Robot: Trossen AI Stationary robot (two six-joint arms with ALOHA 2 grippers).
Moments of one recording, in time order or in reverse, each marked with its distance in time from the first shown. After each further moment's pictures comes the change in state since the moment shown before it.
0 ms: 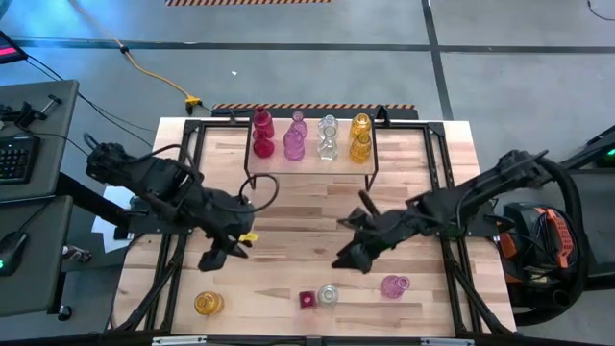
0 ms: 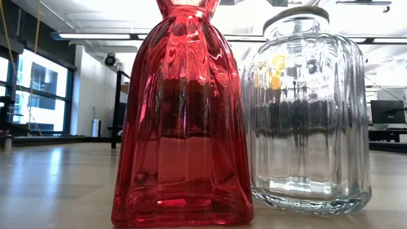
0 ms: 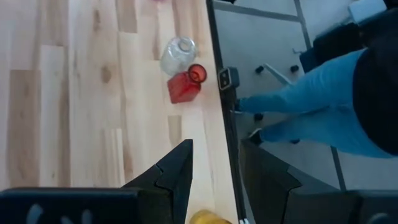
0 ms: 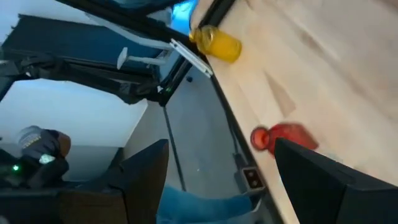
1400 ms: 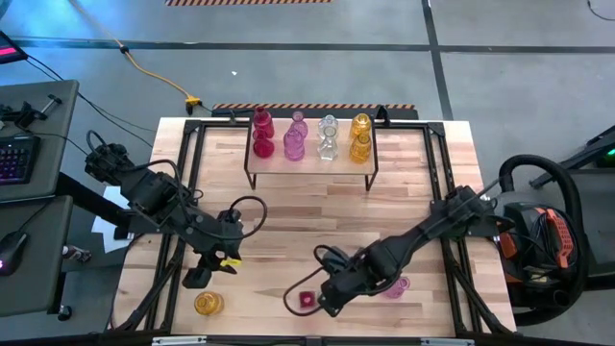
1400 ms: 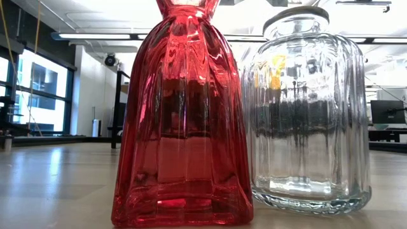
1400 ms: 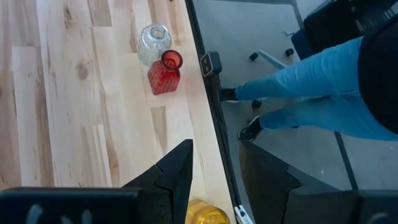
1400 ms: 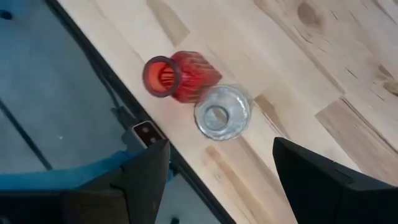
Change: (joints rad) left arm -0.152 0.000 0.000 0.002 -0.066 -0.027; right arm 0.128 0.601 0.722 -0.835 0.052 0.110
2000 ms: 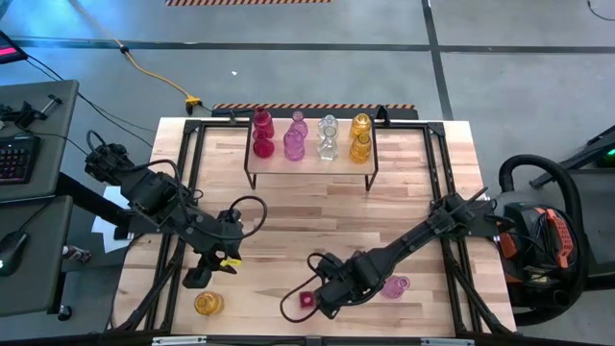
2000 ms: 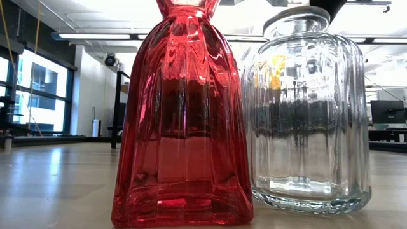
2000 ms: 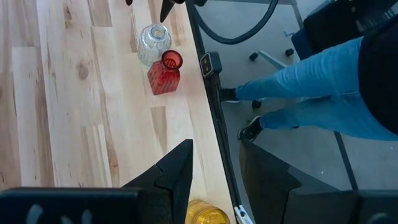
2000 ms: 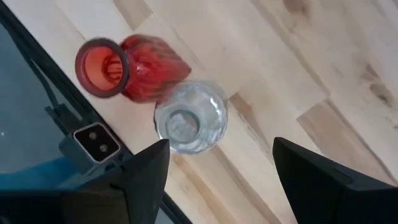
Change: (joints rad) left arm 0.000 0.000 0.000 0.000 0.000 0.000; right arm 0.002 0.110 -0.002 -0.039 0.002 -0.046
